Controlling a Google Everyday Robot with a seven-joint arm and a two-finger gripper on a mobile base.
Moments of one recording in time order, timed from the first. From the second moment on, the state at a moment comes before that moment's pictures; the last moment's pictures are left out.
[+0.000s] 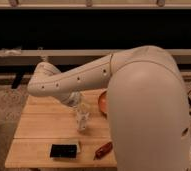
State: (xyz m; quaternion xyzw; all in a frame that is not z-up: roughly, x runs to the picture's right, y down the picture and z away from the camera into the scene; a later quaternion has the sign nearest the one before) arm -0.044 0.083 0.696 0.22 0.29 0.90 0.24
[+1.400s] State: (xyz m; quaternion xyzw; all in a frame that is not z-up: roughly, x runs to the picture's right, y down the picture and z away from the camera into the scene) arm -0.067 0.122 0.704 0.25 0.28 0.89 0.25
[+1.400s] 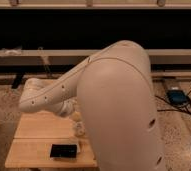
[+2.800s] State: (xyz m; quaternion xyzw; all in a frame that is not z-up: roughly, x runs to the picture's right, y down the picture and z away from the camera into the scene) arm -0.111 0.082 0.677 0.26 0.21 0.89 0.30
